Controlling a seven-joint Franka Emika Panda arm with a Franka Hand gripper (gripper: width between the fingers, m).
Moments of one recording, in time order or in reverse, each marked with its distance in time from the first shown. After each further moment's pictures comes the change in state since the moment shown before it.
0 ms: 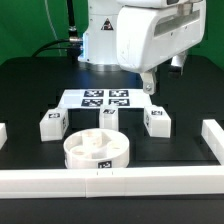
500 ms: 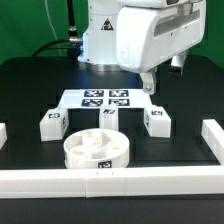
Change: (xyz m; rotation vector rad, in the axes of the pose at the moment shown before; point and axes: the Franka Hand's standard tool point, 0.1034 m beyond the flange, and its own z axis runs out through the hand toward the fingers) arm -0.005 0.003 0.003 -0.004 0.004 -0.028
